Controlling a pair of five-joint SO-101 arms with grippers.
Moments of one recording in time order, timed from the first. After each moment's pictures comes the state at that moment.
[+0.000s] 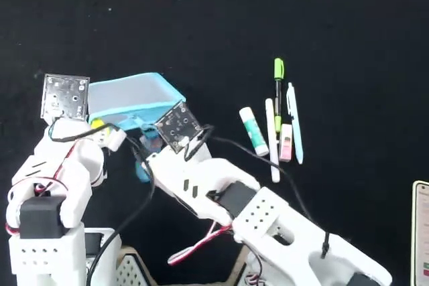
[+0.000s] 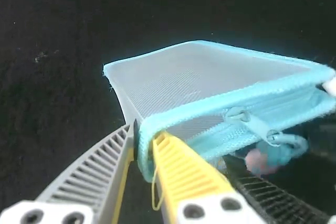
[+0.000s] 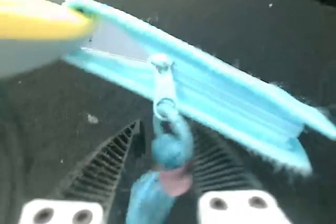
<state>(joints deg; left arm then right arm) -6.7 -73.8 46.1 71.2 -7.9 -48.3 -45.4 69.8 9.6 -5.3</state>
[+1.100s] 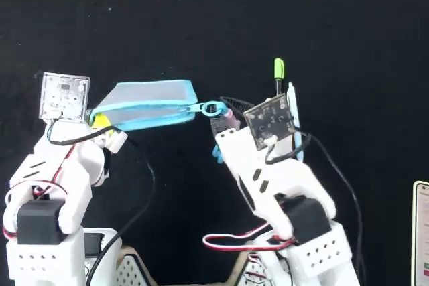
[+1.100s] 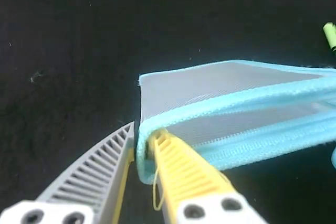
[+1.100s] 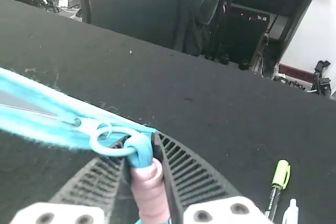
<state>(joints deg) -6.2 -73.7 41.8 71.3 -7.8 -21.6 -77.4 61.0 44.0 4.0</state>
